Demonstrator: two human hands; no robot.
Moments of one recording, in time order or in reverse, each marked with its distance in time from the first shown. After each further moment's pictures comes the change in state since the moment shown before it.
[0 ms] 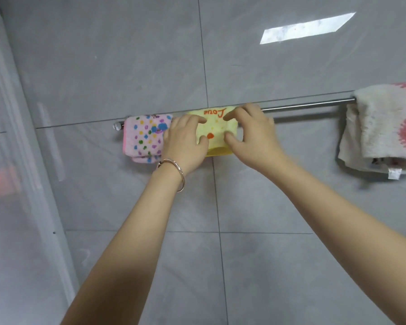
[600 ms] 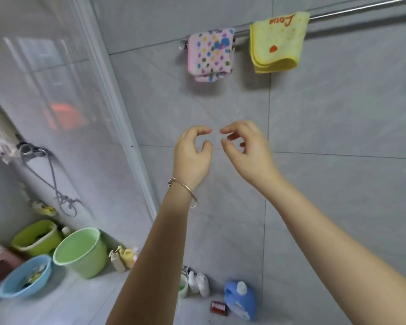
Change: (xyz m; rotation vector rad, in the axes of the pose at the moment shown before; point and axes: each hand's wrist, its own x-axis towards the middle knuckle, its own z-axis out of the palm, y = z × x) left_hand -0.221 -0.019 -0.095 -0.334 0.022 -0.512; right_hand -0.178 -0.144 0.037 0.622 -0.237 0.248
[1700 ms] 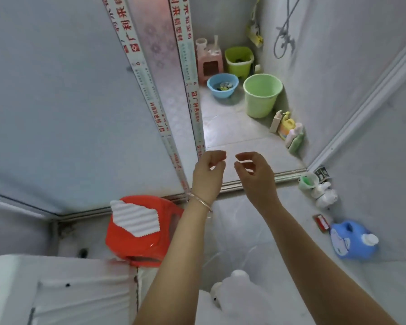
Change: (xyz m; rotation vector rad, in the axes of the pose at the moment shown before) left_hand -0.416 -0.107 -0.318 0.090 0.775 -0.958; right_hand -0.390 -0.186 0.279 0.459 -1.000 0.314
